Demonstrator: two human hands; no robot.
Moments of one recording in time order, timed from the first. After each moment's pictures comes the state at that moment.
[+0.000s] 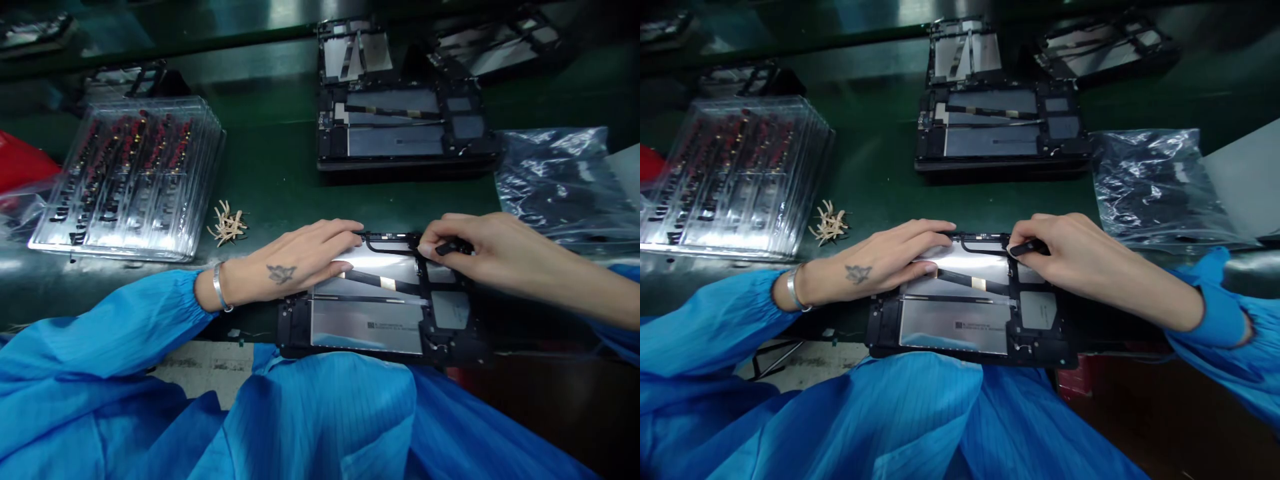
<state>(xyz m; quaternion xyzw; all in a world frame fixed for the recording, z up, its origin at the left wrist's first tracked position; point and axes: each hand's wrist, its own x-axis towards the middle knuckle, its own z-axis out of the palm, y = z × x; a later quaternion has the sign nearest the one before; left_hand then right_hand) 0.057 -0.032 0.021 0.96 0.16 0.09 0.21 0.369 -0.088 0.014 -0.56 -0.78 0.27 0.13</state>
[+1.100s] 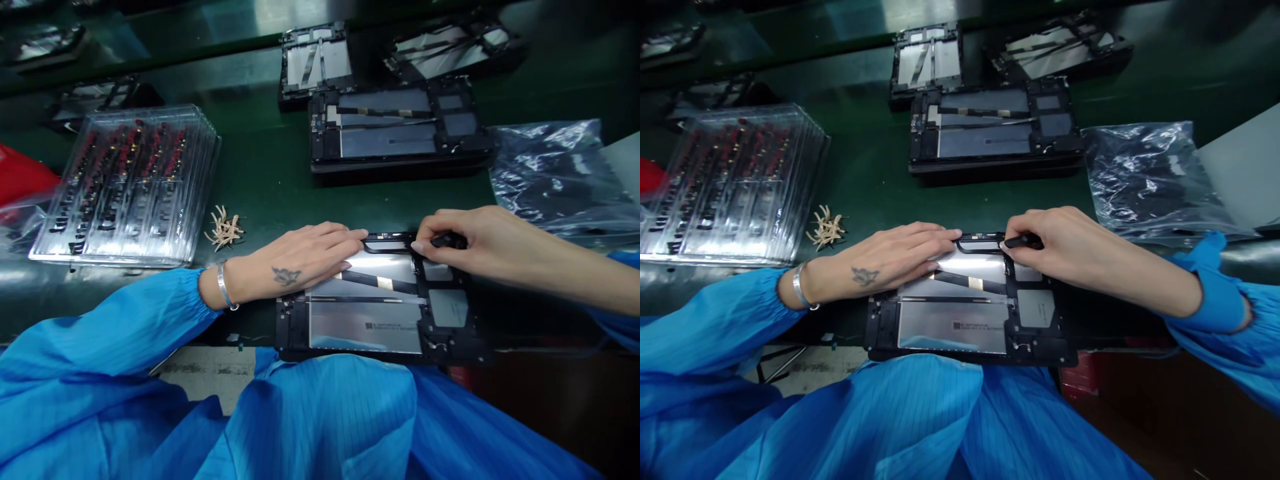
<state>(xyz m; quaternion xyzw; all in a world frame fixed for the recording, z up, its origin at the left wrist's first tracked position) 0.065 -0.023 0.013 0.99 0.10 0.06 0.13 0.362 -0.081 0.021 -0.56 -0.78 0.26 0.10</state>
